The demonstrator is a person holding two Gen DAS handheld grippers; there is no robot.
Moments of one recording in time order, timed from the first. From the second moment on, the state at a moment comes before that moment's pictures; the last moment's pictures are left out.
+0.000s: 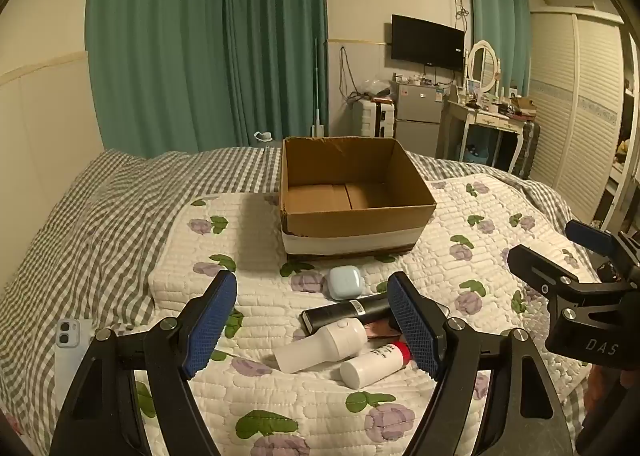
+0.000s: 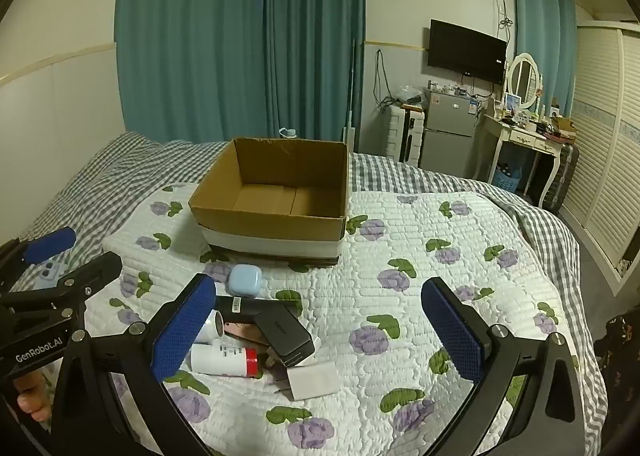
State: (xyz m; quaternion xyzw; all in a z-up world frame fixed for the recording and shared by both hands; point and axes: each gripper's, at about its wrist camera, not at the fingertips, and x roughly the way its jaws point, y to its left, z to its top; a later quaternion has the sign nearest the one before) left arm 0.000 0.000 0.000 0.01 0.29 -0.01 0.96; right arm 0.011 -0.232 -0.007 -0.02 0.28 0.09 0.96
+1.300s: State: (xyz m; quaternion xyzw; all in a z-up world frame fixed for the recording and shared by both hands) left arm -0.002 0.007 0.002 0.01 0.28 0.00 0.96; right arm 0.010 -0.224 -0.005 -0.04 0.27 0.09 0.96
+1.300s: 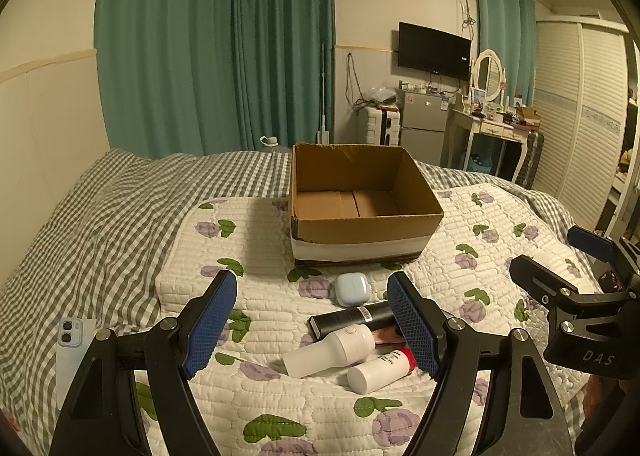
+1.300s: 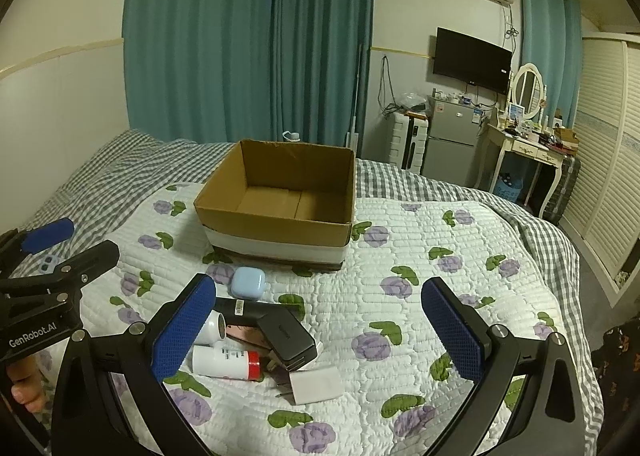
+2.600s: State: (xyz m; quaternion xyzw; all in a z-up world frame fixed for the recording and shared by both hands) left arm 0.000 0.014 -0.002 0.00 0.28 0.01 0.96; right arm 0.015 -0.219 -0.002 -0.05 0.26 0.11 0.96
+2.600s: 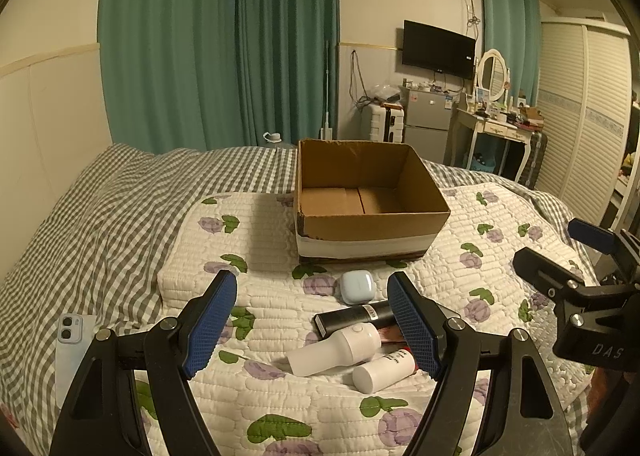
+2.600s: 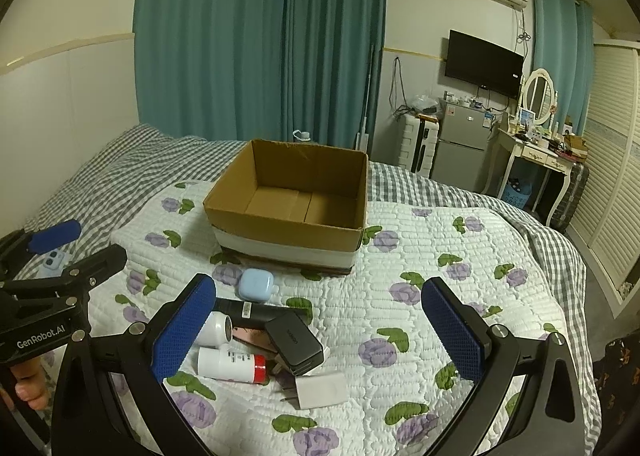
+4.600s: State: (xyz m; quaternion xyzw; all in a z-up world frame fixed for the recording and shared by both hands) left arm 0.105 -0.019 -0.140 0.10 0.52 -0.09 0.85; right arm 0.123 -0.217 -0.143 -0.07 0.44 0.27 0.85
